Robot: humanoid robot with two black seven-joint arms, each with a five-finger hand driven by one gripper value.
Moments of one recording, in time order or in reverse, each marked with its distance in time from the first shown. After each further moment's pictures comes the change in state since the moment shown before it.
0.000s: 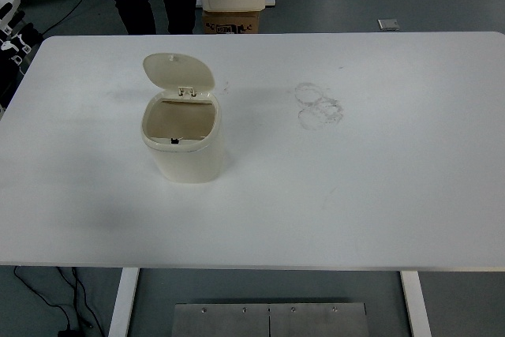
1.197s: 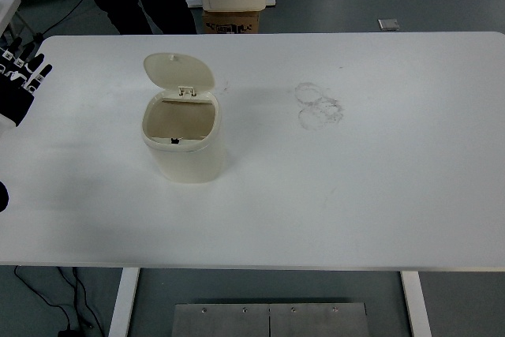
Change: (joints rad) left arm 0.138 -0.065 -0.145 0.002 0.002 -0.039 0.000; right arm 0.000 0.000 0.000 -0.001 0.000 0.000 0.000
